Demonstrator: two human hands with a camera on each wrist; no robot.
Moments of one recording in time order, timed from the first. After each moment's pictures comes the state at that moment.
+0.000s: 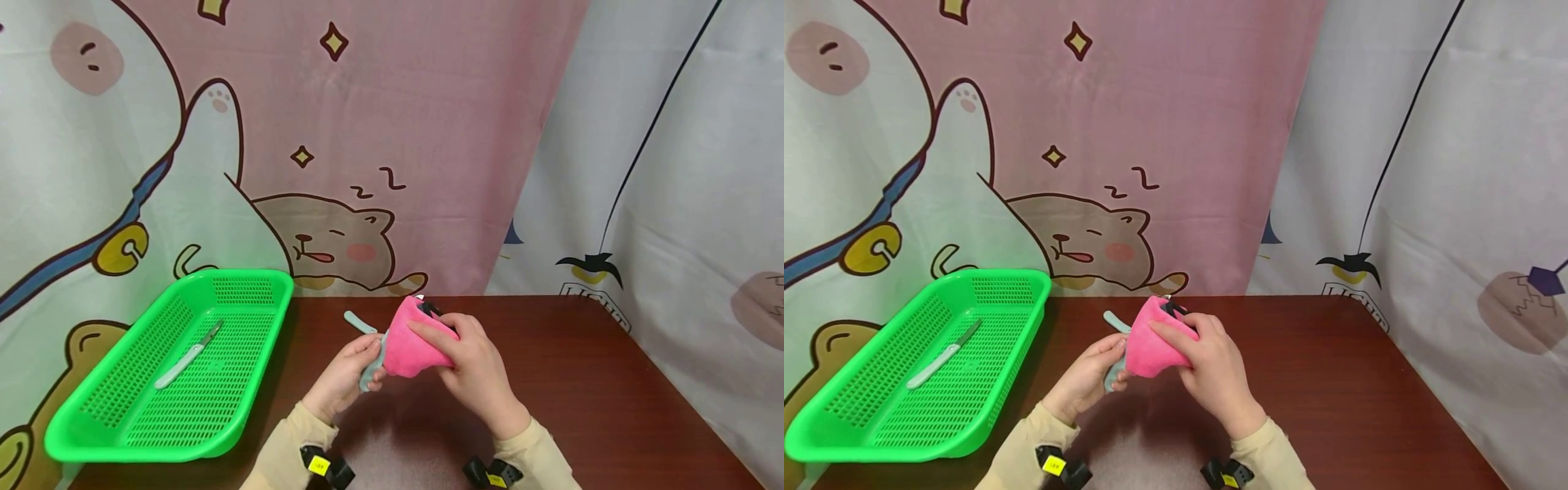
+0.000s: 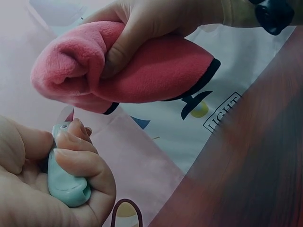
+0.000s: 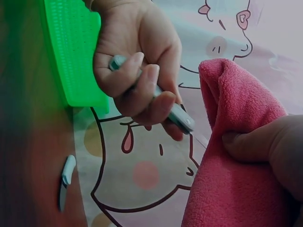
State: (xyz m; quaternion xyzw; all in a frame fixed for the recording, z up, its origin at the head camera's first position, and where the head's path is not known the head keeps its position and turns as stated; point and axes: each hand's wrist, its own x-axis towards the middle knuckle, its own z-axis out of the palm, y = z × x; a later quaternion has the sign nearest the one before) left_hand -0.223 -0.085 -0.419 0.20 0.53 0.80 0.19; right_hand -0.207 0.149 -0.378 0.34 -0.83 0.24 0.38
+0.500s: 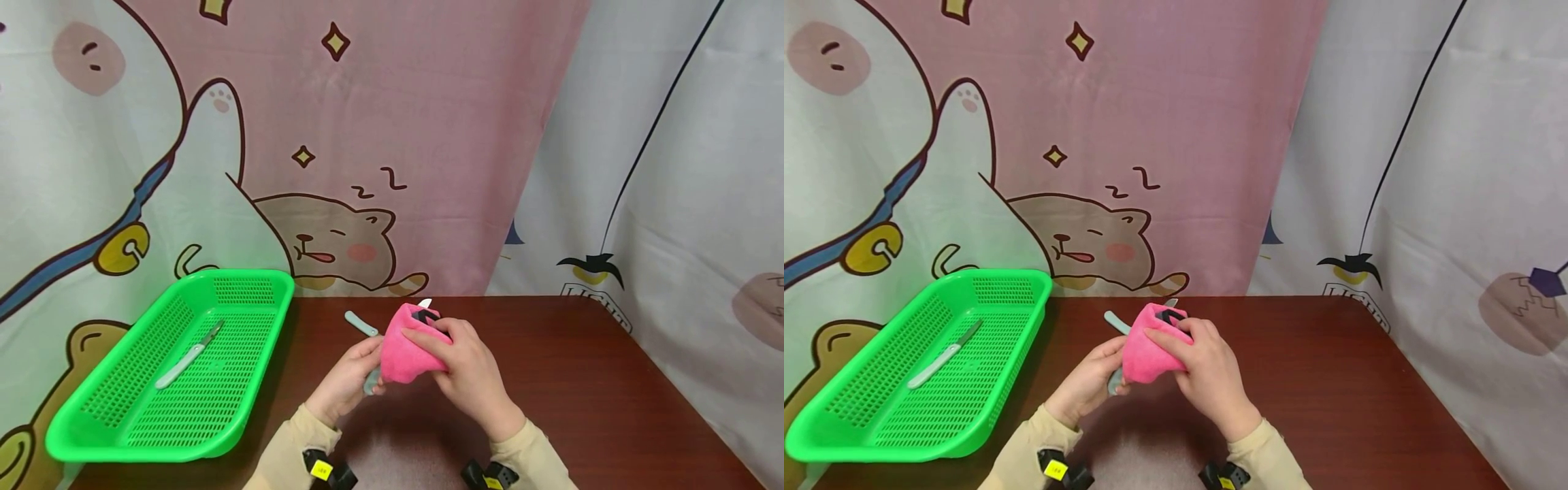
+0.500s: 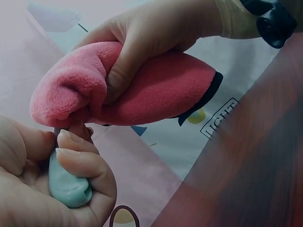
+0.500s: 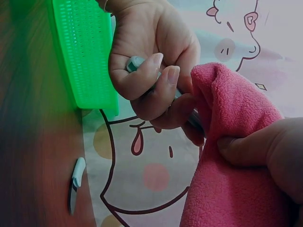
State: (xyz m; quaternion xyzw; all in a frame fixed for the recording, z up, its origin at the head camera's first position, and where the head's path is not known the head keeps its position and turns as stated) left_hand -0.220 -0.080 -0.417 0.22 0.54 0.79 0.20; right_hand -0.208 0.141 -0.384 0.35 -0.82 0.22 0.38
